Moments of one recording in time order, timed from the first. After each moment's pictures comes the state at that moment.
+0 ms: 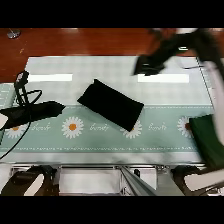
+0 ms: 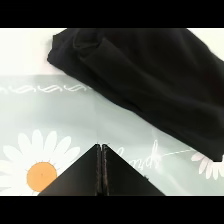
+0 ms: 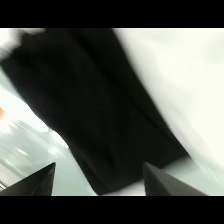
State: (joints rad) left arm -0.05 -0.69 0.62 1.04 -0.91 -1.45; right arm 0.13 -1.59 1.77 -1.08 1.58 1.52
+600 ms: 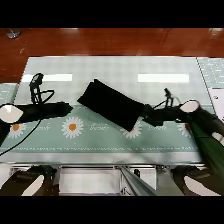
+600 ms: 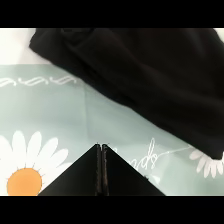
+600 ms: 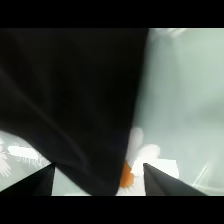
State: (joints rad) left arm -0.13 -0.82 0.61 1.00 -0.84 -1.45; right arm 0.18 -1.21 0.59 -0.63 0.81 1.53
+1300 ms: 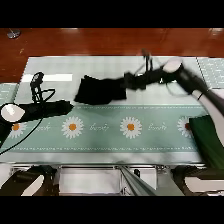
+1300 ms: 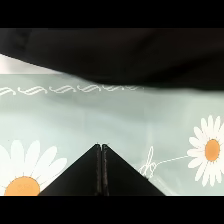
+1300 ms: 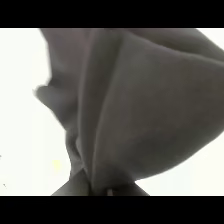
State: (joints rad) left arm -0.14 -0.84 0.61 0.99 -0.80 -1.45; right arm 0.27 -1.55 1.38 -0.70 1.02 1.45
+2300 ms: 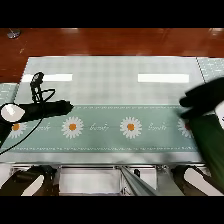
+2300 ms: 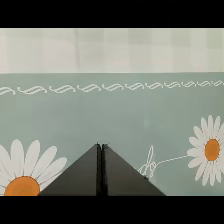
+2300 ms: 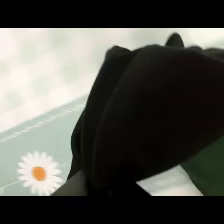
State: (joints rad) left arm -0.14 -0.84 0.61 0.99 -0.80 -1.45; right arm -0.54 -1.11 1.68 -1.29 1.84 1.70
